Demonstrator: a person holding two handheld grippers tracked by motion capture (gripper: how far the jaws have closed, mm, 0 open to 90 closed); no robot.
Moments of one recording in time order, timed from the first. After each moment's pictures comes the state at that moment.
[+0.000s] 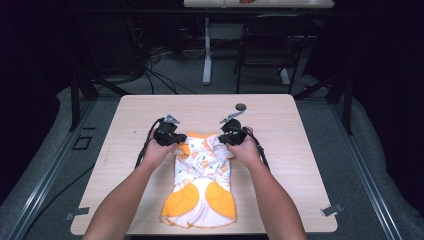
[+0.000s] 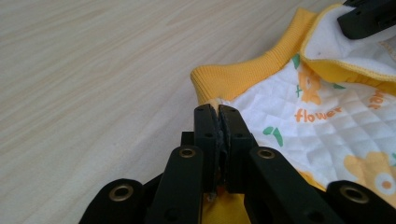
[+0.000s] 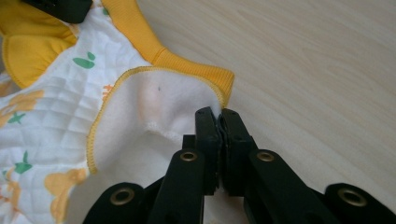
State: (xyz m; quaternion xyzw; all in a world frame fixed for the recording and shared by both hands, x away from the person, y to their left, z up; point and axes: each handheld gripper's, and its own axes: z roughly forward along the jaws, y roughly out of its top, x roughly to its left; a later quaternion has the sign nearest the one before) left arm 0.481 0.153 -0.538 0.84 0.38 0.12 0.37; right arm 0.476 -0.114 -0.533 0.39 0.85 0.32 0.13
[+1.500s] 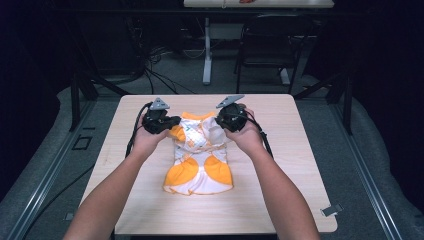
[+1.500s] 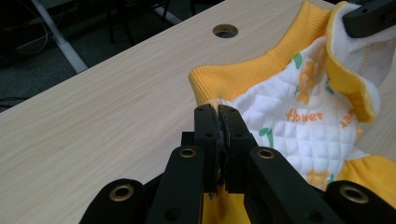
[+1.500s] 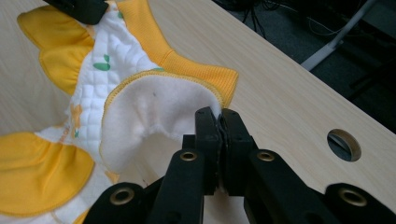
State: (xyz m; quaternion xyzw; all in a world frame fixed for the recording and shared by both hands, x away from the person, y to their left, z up) left arm 0.469 0.168 -0.470 0.82 0.34 0.18 0.42; right arm 0.463 -0.104 -0.450 0.32 0.85 0.35 0.22
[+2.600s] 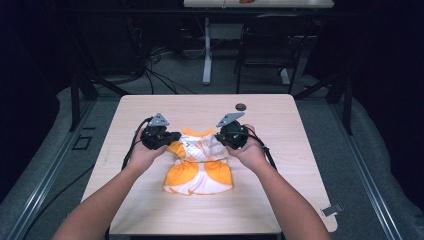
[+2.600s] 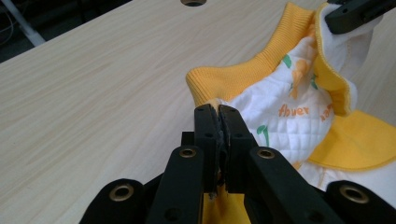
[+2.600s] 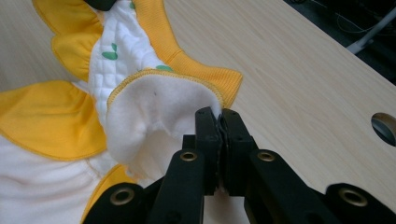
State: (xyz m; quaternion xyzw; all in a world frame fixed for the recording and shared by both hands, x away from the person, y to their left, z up) left arm 0.436 0.172 -0.495 0.84 0.31 0.15 0.42; right arm 0.429 -0.108 -0.480 0.29 0.87 0.35 0.19
